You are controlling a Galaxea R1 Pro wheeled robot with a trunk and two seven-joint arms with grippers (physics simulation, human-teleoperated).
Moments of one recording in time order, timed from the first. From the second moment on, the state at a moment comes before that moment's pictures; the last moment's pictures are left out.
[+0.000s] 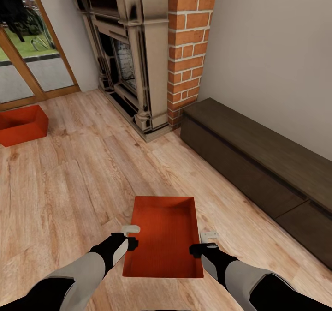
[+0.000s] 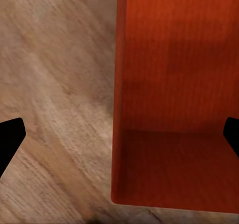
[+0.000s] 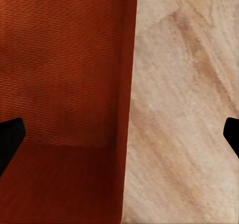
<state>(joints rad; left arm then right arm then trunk) -0.81 -0.12 0.00 -0.16 0.04 0.33 0.20 -0.80 0.14 0.56 -0.02 -0.50 0.06 -0.17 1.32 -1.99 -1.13</state>
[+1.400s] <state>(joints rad) -0.81 -0.12 0.00 -0.16 0.04 0.34 0.19 -0.80 0.14 0.56 -0.02 -0.50 0.03 -0.17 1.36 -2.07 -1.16</state>
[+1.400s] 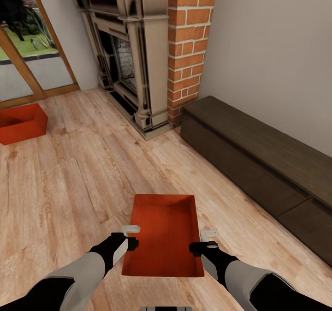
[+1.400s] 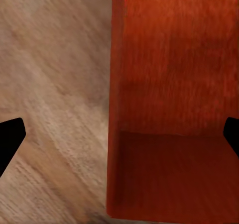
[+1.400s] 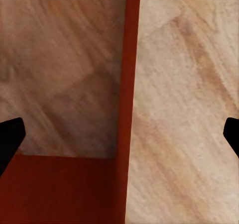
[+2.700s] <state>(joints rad) -0.81 -0.12 0.00 -0.16 0.04 0.33 0.20 -0.80 0.13 0.56 -0.02 -0.50 0.03 -0.17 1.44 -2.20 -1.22</state>
